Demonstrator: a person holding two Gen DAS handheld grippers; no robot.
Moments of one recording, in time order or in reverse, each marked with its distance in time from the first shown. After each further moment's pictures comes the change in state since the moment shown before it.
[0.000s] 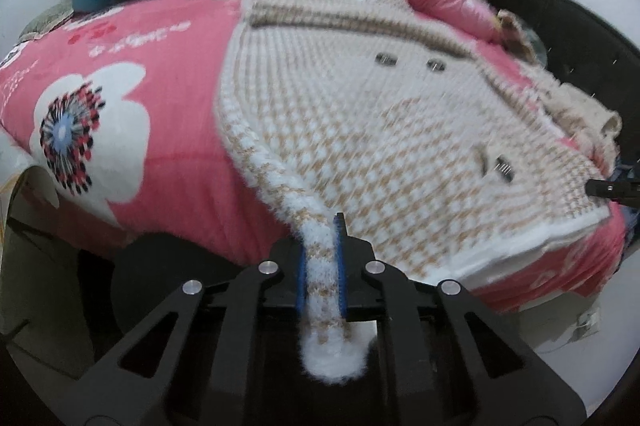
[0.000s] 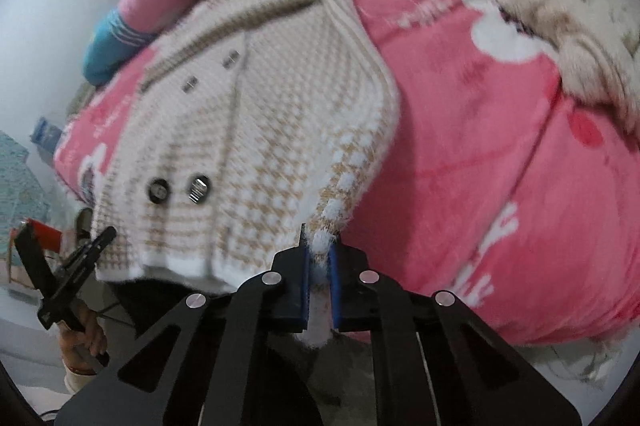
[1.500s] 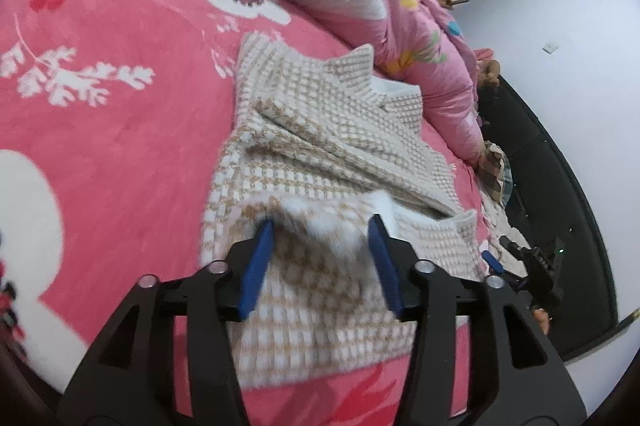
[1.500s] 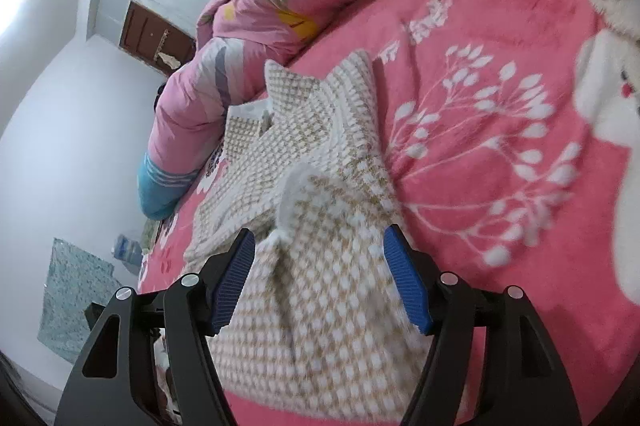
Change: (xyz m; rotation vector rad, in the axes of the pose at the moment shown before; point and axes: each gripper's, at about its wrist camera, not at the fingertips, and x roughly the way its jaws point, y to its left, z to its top) left arm 0.095 0.109 0.176 -0.345 -0.041 -0.296; right arm 0.101 -0.054 0.197 0.265 -0.200 0.358
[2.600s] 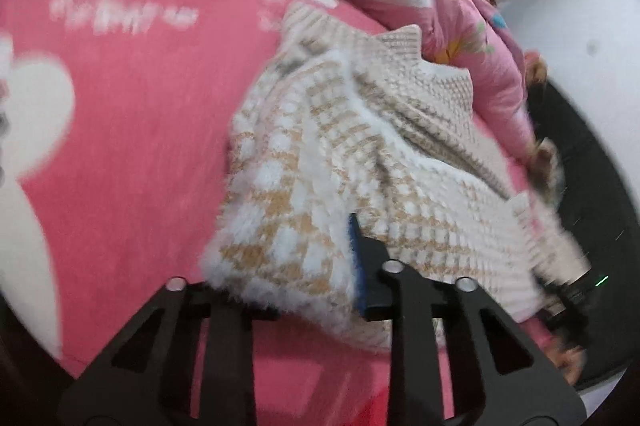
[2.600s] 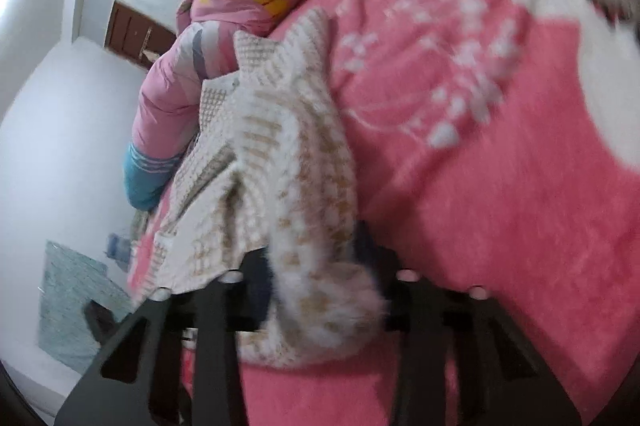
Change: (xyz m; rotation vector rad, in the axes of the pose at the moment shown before) left arm 0.027 -0.017 -0.055 0.012 -0.036 0.219; right arm 0.003 -0.028 -0.054 0.018 0.017 -0.055
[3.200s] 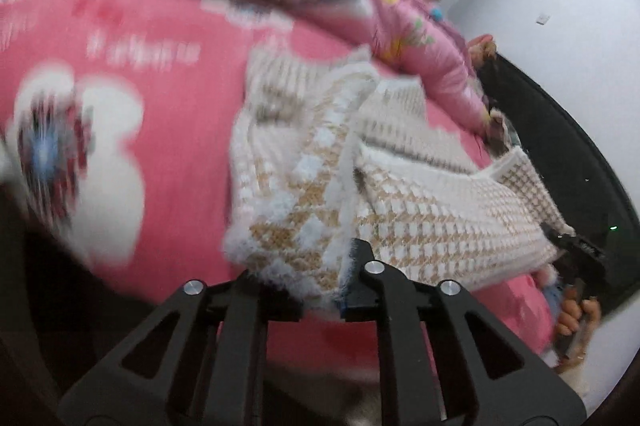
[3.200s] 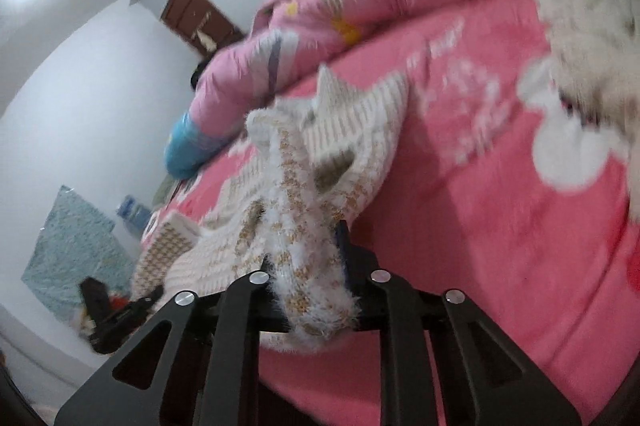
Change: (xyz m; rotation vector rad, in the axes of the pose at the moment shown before) left arm -0.111 0.020 -0.061 0.048 0.032 -0.117; right arm -0.118 0.039 -0.038 -0.173 -0.010 0.083
